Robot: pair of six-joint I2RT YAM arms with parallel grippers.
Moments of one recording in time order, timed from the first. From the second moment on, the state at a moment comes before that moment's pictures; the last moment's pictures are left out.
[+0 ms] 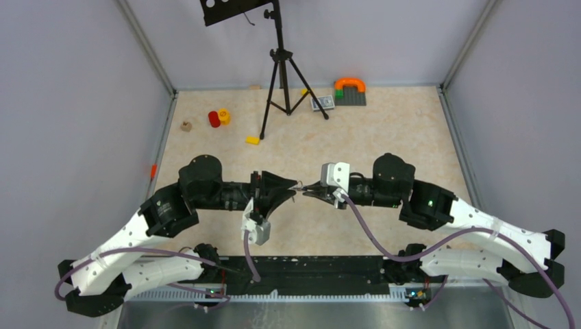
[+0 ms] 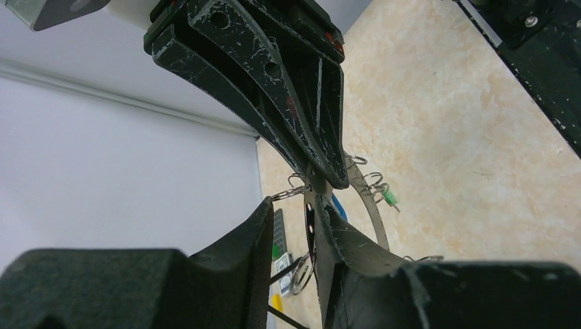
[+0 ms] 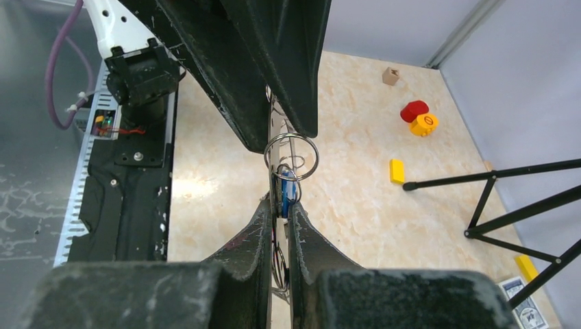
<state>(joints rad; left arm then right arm) -0.98 0.81 1.14 -0.55 0.53 1.12 1.14 0.92 1.05 -0.30 -0.25 -0.37</state>
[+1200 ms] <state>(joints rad) -0.98 0.79 1.14 -0.53 0.57 1.10 1.14 0.92 1.06 -0.37 -0.23 -0.36</state>
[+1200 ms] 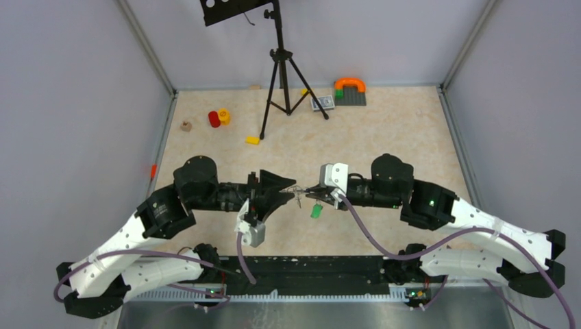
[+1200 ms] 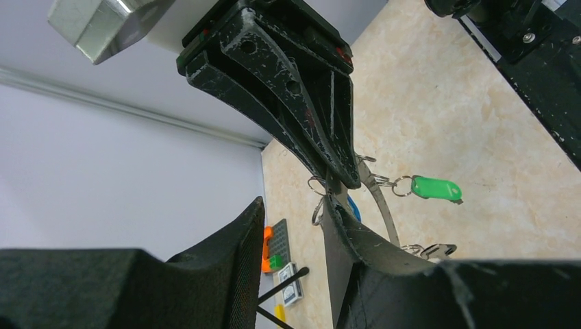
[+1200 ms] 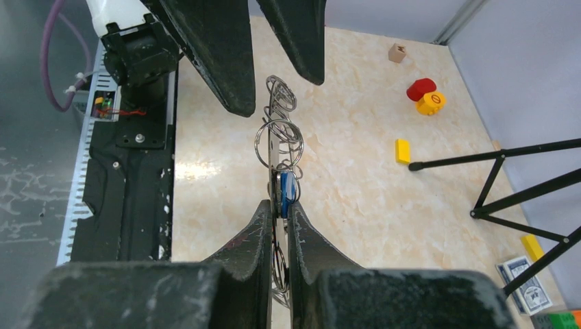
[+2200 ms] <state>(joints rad) -0.98 0.69 1.14 -0.55 0.58 1.05 1.14 0.96 1.28 -0.63 -0.30 -0.40</state>
